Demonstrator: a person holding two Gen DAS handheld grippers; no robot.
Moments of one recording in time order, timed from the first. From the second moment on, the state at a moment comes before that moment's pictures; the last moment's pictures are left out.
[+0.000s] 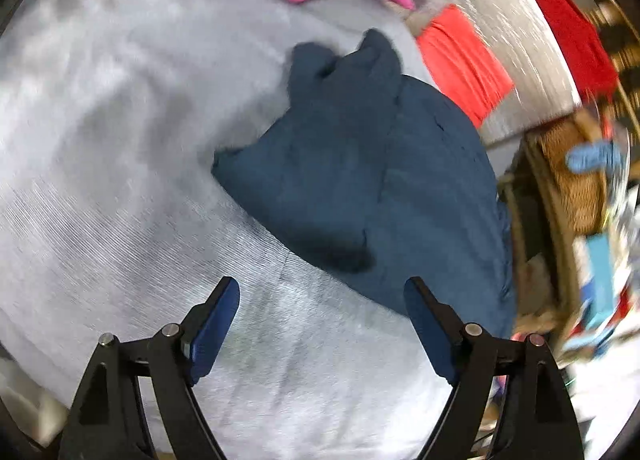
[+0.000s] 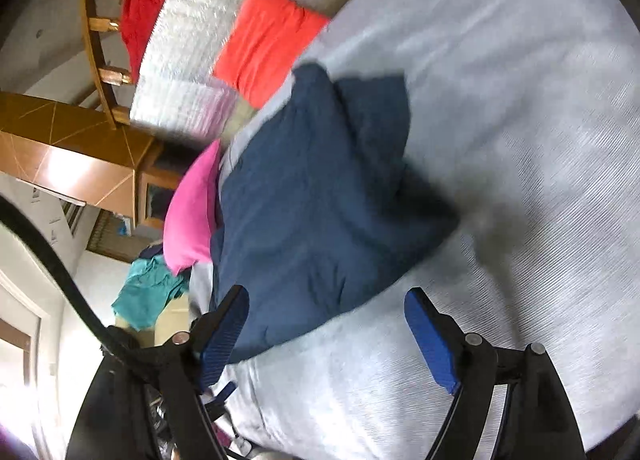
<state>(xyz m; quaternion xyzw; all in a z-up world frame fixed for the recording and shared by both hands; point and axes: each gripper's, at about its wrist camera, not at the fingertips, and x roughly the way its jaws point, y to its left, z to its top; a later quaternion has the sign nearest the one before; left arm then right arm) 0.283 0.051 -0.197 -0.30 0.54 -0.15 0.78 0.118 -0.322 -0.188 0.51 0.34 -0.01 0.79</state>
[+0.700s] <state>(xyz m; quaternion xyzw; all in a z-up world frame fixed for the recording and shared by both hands) 0.316 0.065 -0.190 -0.32 0.47 -0.11 0.82 0.175 -0.308 -0.187 0.43 0.29 -0.11 0.85</state>
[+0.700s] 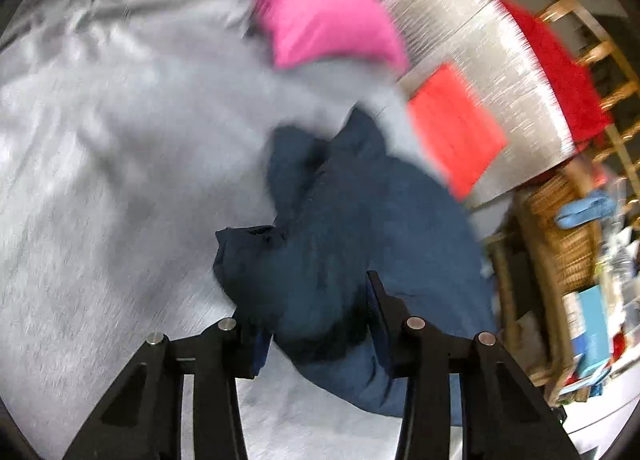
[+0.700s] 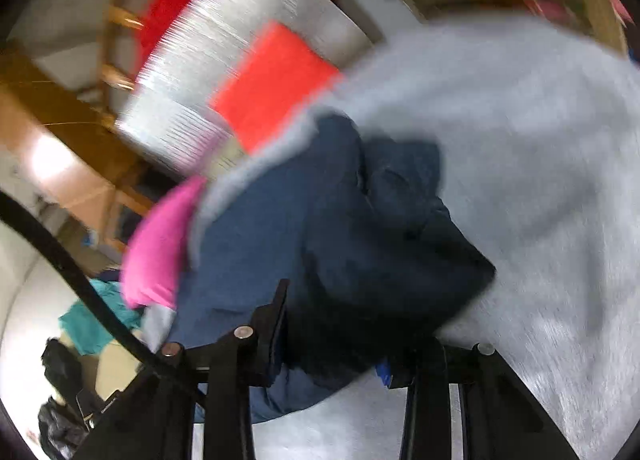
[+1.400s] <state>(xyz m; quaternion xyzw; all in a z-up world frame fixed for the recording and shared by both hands) 0.278 0.041 -0.209 -0.43 0.49 -0.15 0.74 0.178 -0.286 -0.235 0.57 0.31 0.00 0.76</state>
